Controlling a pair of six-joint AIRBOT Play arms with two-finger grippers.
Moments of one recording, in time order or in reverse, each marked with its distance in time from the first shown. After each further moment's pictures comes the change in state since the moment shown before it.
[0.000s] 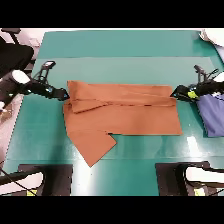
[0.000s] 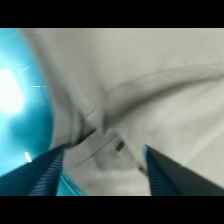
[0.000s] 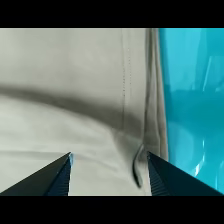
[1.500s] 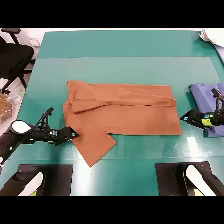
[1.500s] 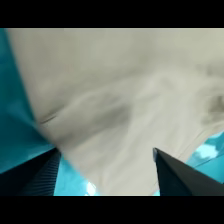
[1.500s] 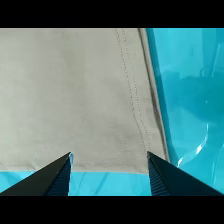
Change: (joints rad) left arm -0.015 0.458 -0.771 -0.289 -0.031 -0.276; right arm -0.223 0.496 -0.454 0.002 0.151 -0.060
